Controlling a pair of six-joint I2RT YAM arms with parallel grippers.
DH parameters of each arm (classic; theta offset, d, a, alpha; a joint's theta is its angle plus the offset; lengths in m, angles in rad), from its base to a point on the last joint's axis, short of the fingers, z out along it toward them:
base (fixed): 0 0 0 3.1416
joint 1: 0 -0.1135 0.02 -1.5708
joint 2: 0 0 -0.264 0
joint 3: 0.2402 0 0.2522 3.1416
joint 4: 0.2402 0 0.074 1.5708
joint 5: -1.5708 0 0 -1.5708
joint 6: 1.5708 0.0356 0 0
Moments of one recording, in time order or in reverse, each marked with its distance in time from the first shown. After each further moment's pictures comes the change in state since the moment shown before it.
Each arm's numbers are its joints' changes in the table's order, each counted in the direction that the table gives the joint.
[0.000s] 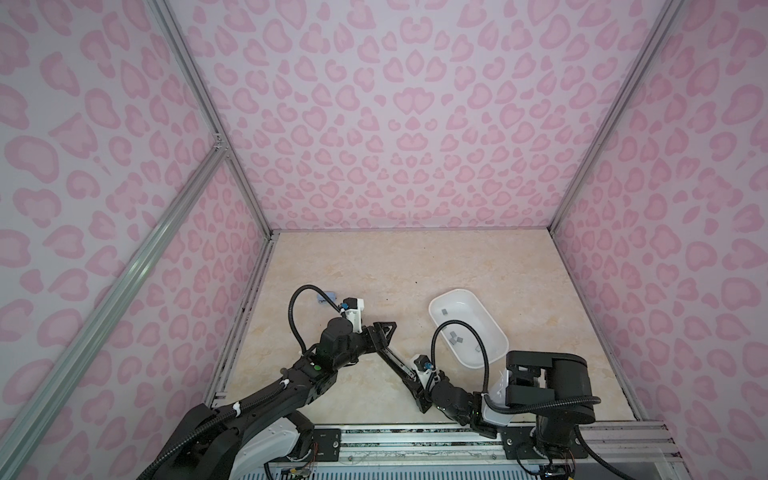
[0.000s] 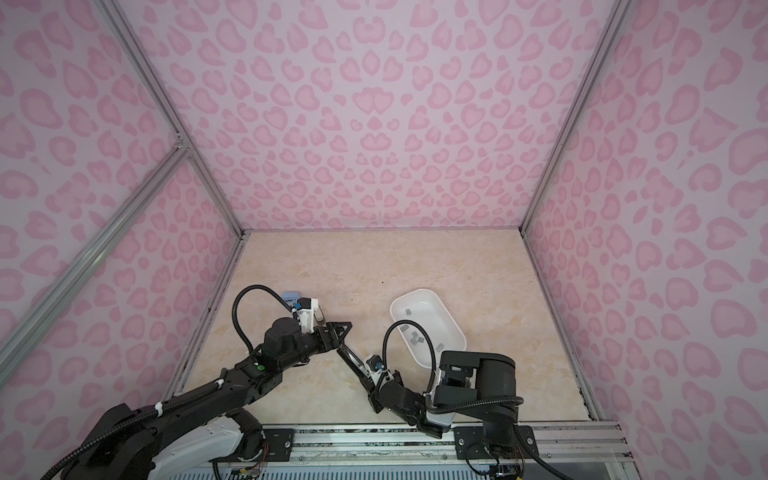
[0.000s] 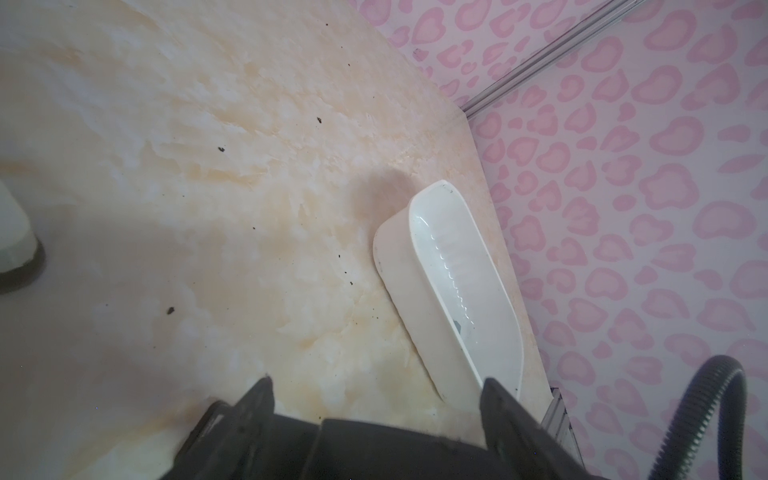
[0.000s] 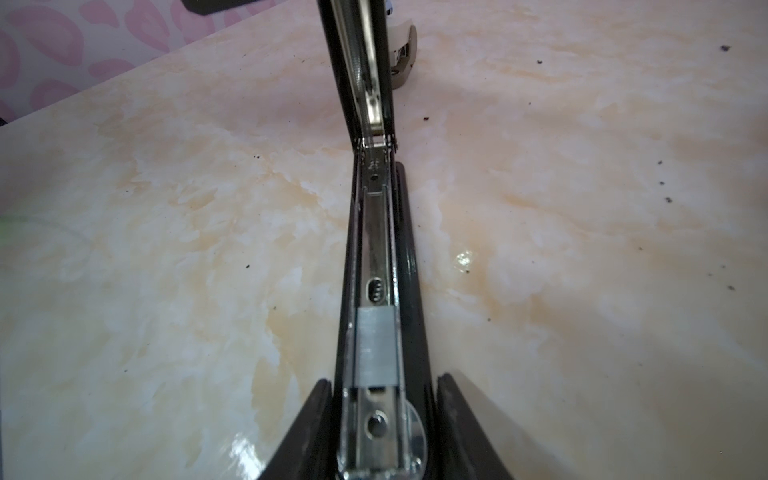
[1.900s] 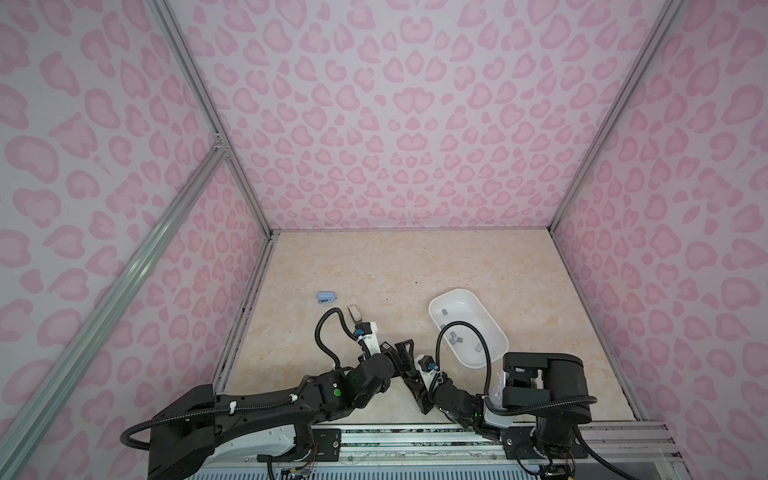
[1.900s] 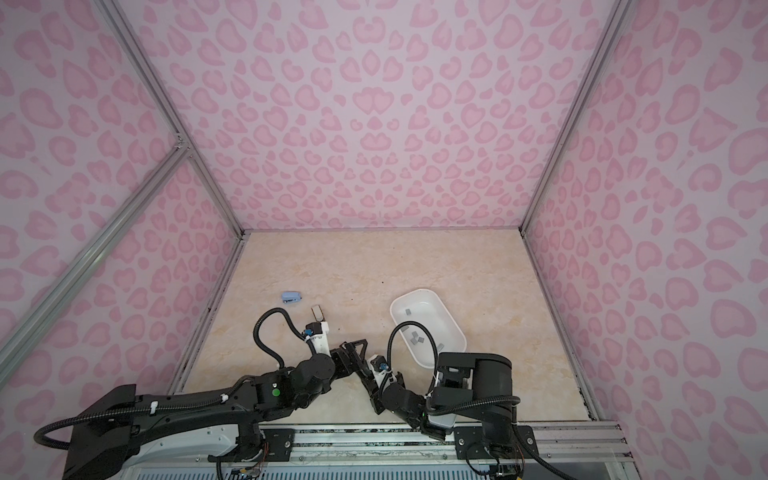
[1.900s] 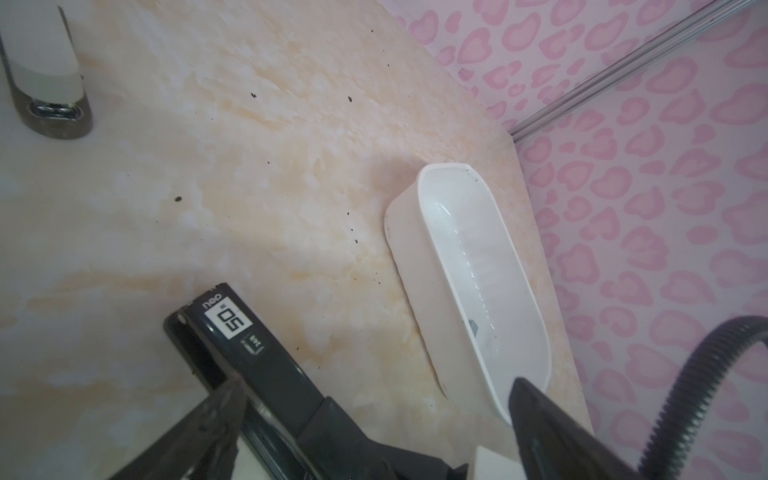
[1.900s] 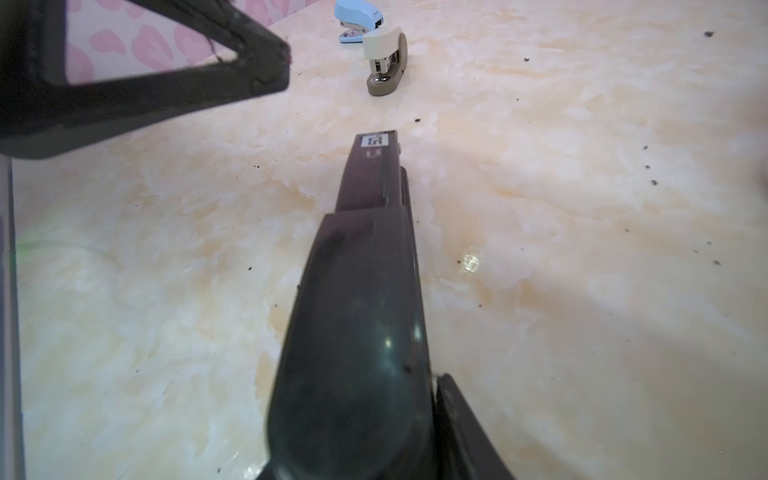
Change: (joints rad) left arm 0.536 0.033 0.068 0.230 0.708 -0.323; right arm -0.008 -0.018 -0.031 -0.076 -0.018 0.046
